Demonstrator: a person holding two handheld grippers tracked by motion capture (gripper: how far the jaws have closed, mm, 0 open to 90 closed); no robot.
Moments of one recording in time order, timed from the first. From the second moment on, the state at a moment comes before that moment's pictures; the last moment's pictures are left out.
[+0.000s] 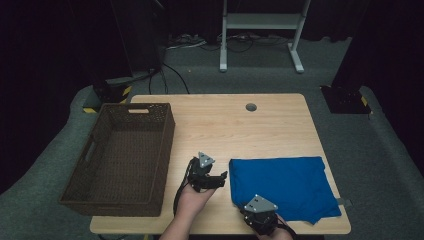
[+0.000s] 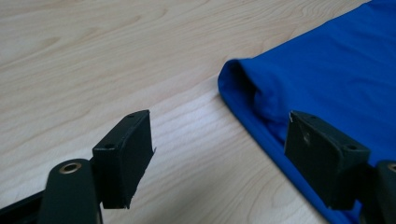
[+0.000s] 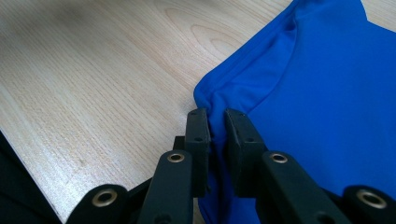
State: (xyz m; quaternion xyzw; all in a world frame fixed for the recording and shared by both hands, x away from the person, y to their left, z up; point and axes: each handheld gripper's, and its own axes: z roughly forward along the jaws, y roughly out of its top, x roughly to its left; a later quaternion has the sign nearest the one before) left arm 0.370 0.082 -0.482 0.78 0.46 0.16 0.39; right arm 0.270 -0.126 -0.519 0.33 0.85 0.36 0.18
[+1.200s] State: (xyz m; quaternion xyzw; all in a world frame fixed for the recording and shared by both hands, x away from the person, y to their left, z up) left arm 0.424 0.025 -0.513 0.80 0.47 0.14 0.35; right arm 0.268 -0.128 -0.521 0.33 0.85 0.36 0.19
